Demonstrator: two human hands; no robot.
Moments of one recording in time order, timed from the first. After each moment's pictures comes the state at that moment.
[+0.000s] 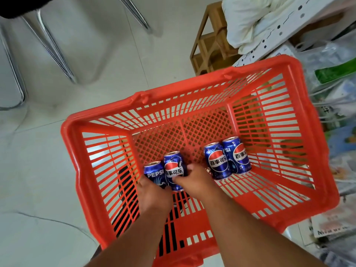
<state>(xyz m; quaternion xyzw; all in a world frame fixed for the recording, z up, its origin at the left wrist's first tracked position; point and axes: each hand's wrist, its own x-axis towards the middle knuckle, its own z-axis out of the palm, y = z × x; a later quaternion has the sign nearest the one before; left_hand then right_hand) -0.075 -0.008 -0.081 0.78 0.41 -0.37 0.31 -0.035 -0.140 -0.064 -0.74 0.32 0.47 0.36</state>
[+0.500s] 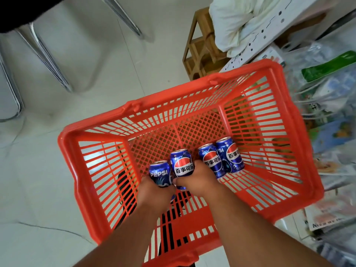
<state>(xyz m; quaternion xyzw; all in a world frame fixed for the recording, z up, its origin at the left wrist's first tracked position) -0.053 -0.004 -0.062 0.74 0.35 -0.42 0.40 -0.032 -0.163 -0.059 -0.73 0.33 0.44 0.41</state>
